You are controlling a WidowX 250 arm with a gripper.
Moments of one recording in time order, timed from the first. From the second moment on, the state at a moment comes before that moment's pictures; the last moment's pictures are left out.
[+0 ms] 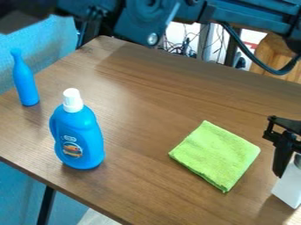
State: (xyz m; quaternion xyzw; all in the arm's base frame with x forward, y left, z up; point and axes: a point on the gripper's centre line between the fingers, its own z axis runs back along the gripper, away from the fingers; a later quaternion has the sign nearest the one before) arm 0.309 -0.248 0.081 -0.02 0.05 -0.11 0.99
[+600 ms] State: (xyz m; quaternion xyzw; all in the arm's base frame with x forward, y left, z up) arm 0.311 -0.245 0.098 -0.02 0.02 -0.08 1.00
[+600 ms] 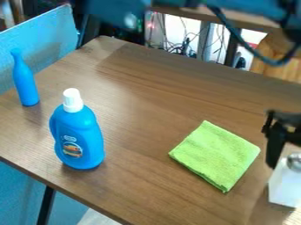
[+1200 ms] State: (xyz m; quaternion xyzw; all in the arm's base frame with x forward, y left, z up) arm 0.277 -0.188 0.152 -0.01 -0.05 -0.08 1.00
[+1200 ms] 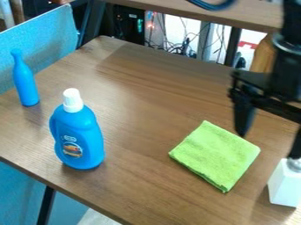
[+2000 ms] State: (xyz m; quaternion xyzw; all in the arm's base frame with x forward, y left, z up) arm 0.271 0.011 0.179 0.06 -0.02 0.06 1.00
